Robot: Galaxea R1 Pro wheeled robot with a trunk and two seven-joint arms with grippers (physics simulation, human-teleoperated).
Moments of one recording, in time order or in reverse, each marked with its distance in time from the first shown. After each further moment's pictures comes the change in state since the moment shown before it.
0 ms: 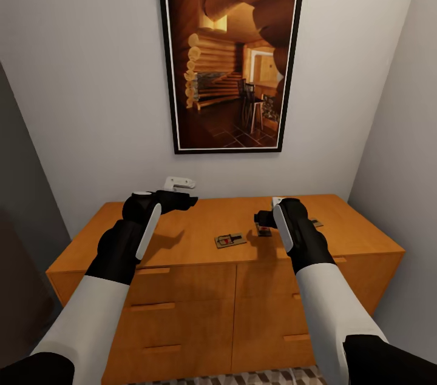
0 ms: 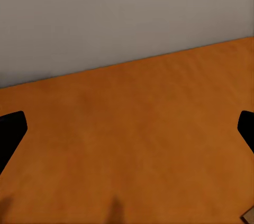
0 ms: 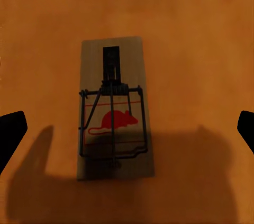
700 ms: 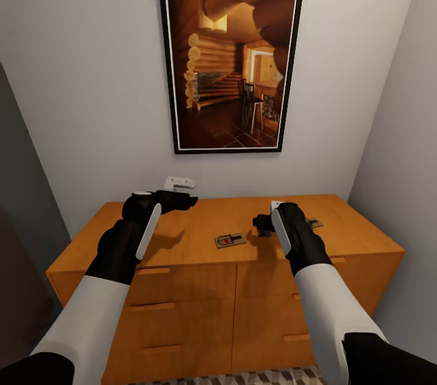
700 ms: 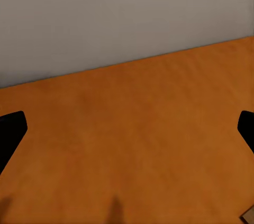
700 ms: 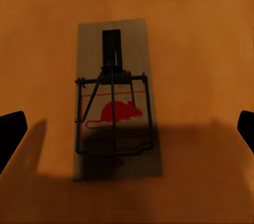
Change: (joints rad) left arm 0.000 0.000 0.000 0.000 0.001 0.000 -0.001; right arm 0.000 0.000 -0.003 0.065 -0.002 -0.050 0.000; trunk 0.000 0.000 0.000
